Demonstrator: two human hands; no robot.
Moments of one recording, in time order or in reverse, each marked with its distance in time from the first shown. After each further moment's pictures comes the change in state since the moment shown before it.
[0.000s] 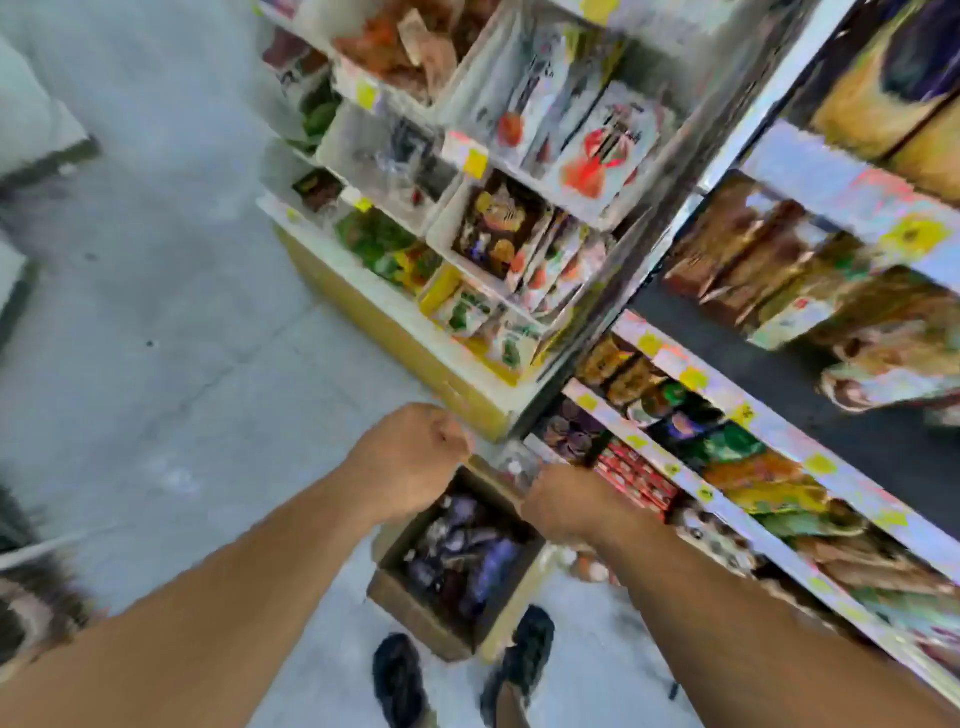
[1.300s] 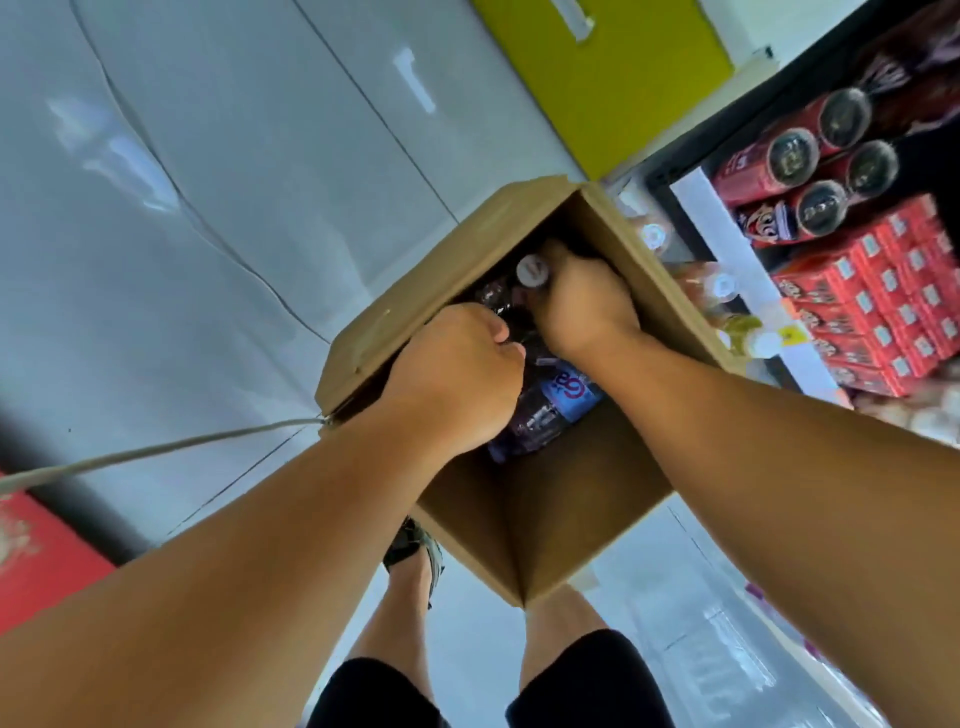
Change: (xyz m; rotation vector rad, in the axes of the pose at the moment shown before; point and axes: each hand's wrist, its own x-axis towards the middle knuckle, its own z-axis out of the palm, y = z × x) left_hand 0.231 -0.298 0.273 -0.189 -0.054 -0.367; right_hand 0.402 0.040 0.286 0.003 0.166 -0.161
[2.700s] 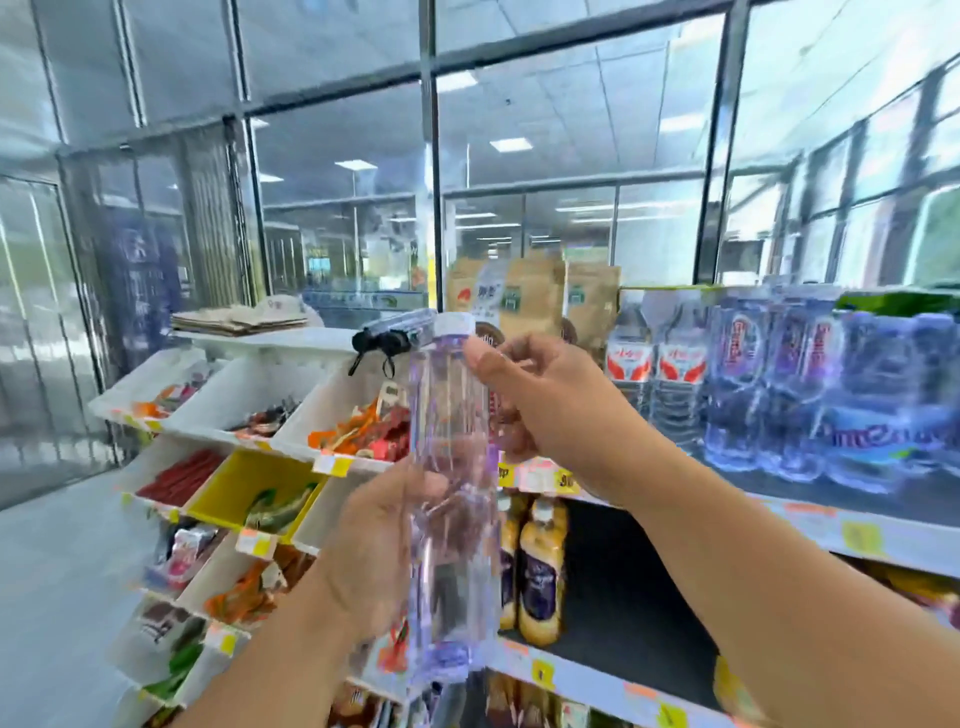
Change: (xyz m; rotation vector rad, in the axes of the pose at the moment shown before) left_hand -0.694 0.534 -0.243 -0.699 -0.543 1.253; right_hand -0.737 -0.151 -0.791 0.775 1.021 -0.577
